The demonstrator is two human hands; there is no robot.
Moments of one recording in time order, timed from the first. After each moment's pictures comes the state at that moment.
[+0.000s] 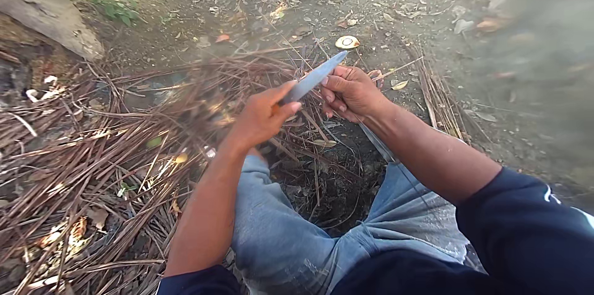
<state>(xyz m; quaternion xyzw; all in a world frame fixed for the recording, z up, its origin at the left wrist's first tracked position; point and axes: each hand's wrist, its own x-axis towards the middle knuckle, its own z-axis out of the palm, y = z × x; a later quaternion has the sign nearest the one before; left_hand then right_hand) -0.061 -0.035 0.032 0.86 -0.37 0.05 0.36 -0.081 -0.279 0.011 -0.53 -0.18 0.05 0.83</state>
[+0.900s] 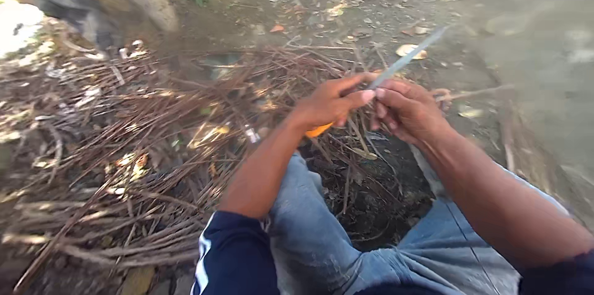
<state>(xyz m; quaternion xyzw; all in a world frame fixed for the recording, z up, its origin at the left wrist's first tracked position) -0.071 -0.054 0.048 0.73 -0.30 -0.18 0.59 -0.092 -0.268 -0.003 -0.63 -0.18 0.05 0.76</state>
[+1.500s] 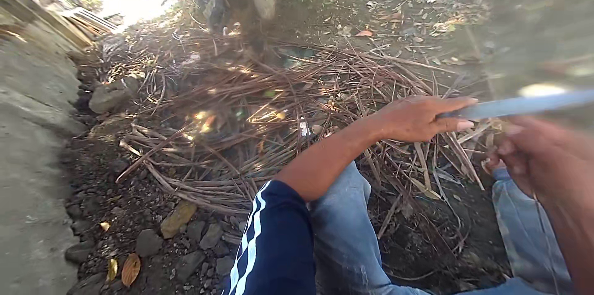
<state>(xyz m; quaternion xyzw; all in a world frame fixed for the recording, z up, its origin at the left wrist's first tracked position) -0.060 -0.041 0.042 0.89 -0.32 0.00 0.32 -0.070 -0.286 -0.029 -0.66 -0.20 -0.02 0.72</state>
